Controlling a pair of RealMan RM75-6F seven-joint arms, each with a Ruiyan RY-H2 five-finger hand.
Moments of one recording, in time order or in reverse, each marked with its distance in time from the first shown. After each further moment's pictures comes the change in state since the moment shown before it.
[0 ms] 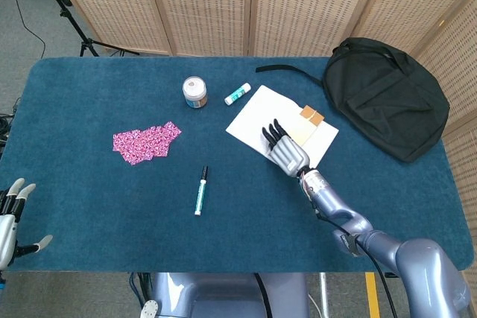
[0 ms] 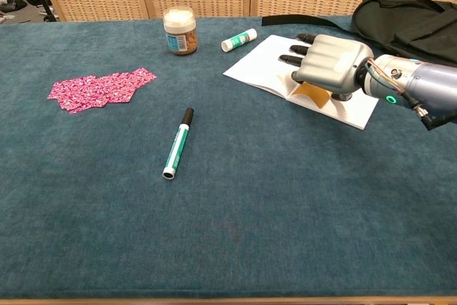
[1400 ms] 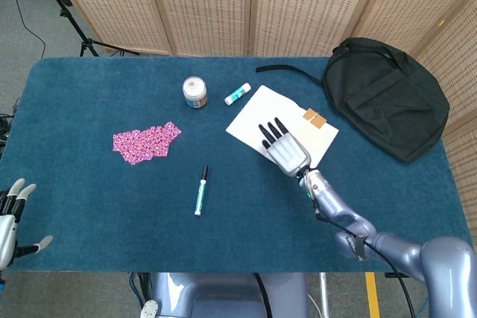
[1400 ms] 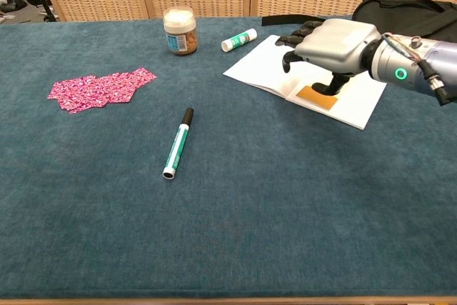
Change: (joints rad) left arm 0.000 0.007 0.005 -0.003 0.009 -0.001 -0.015; right arm -0.022 0.135 0.067 -0.271 0.106 -0.010 0.283
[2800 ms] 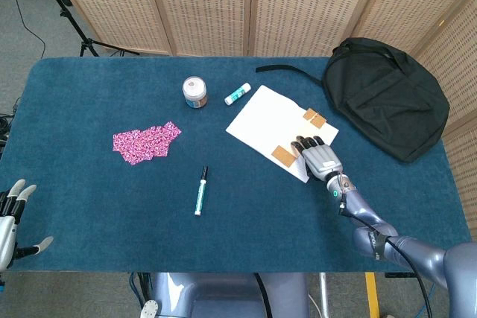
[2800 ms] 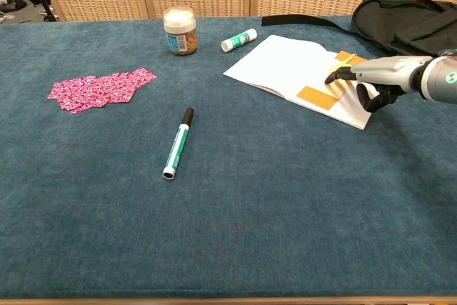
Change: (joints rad) left arm 0.003 0.005 0.006 -0.003 0.012 0.004 -0.010; right arm -0.057 0.078 -0.027 -0.017 0.271 -0.170 0.299
